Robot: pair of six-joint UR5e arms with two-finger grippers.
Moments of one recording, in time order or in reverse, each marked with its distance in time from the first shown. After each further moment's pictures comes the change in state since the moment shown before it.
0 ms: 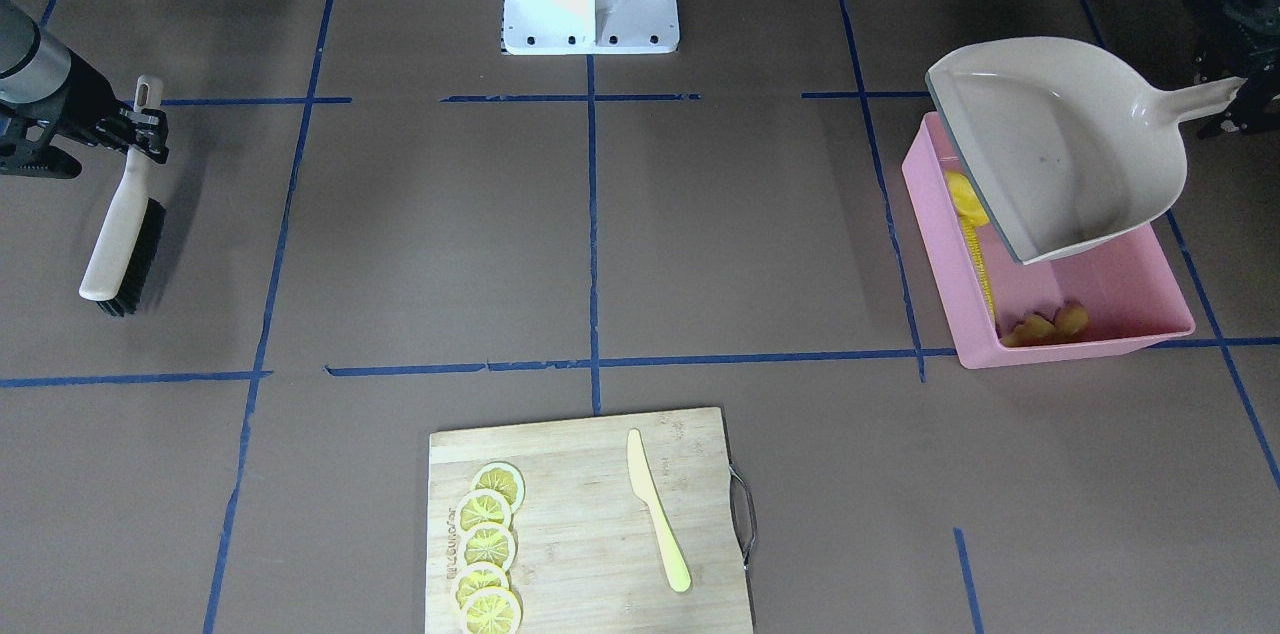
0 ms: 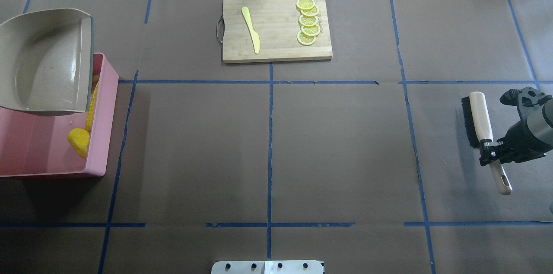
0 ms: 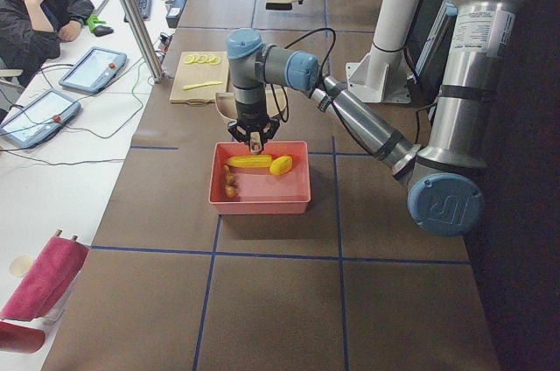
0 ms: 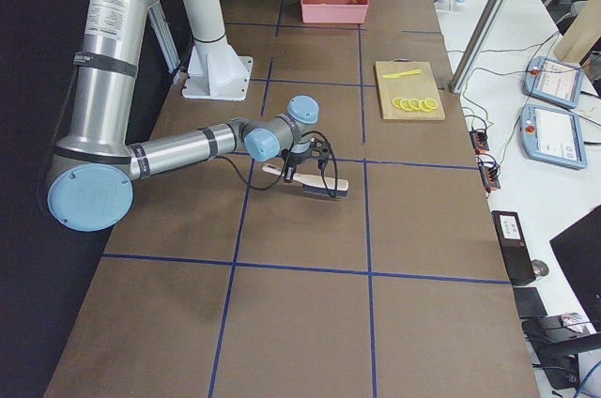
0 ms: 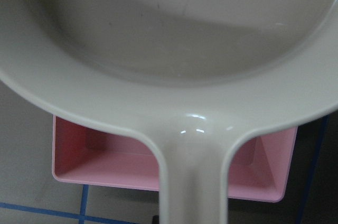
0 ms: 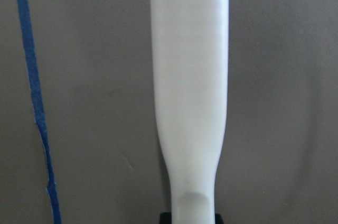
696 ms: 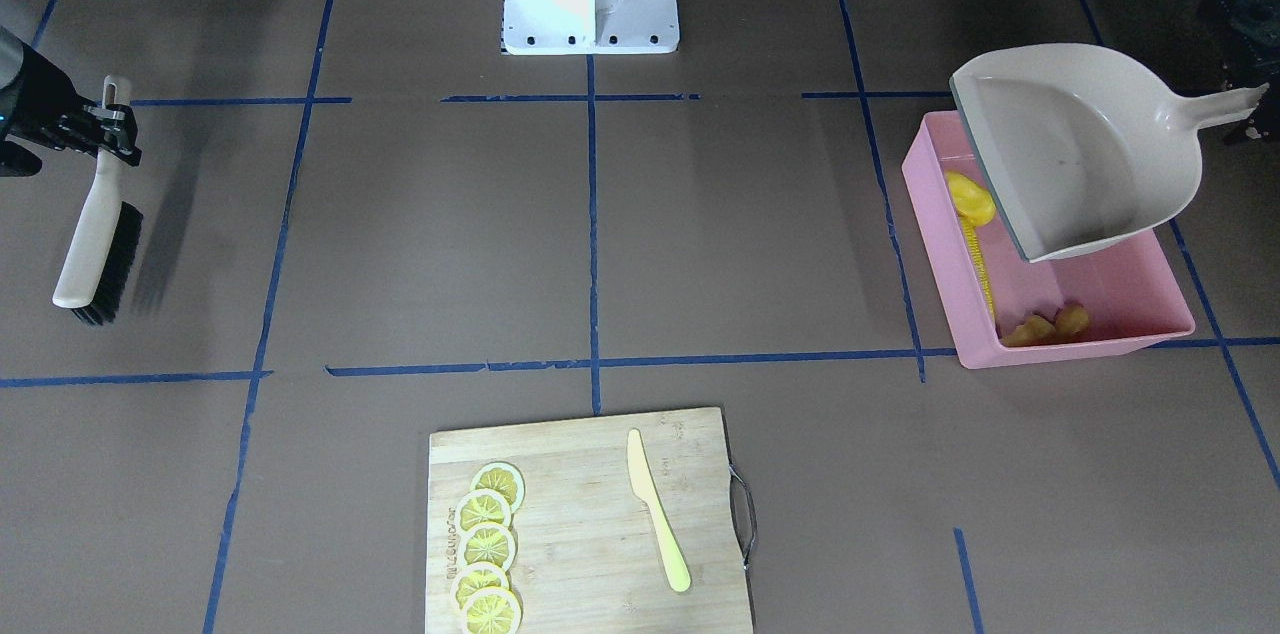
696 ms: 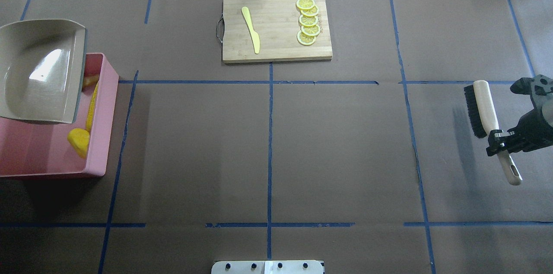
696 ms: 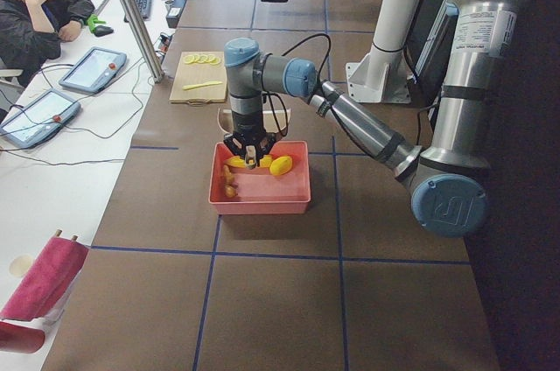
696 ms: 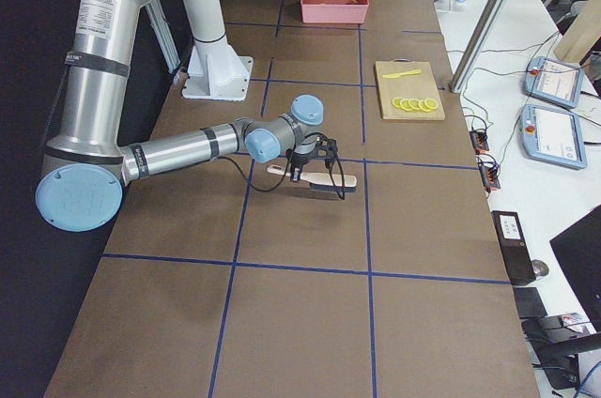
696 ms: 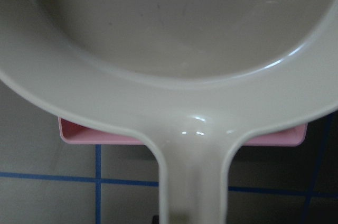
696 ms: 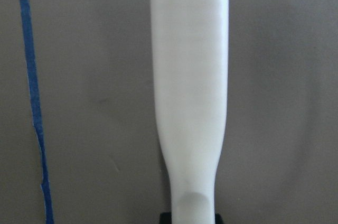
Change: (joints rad) left arm -0.006 0.014 0.017 0.003 0.040 0.077; right arm 0.060 0.016 0.003 -0.002 0.024 -0.096
